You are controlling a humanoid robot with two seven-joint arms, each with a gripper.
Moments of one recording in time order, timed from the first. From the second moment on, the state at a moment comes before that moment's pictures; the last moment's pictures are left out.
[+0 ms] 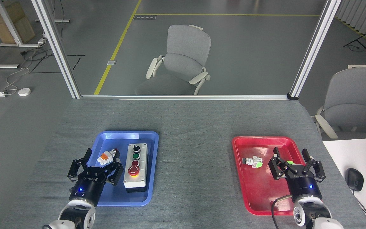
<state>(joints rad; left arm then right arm) -0.20 0.22 -0.16 -1.30 -1.25 -0.02 0.25 -0.20 -0.18 -0.04 -1.24 1.28 -0.08 -0.17</state>
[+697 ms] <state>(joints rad) -0.20 0.21 -0.17 -1.29 -1.31 -0.03 0.25 -0.20 -0.18 -0.04 -1.24 1.28 -0.08 -0.17</state>
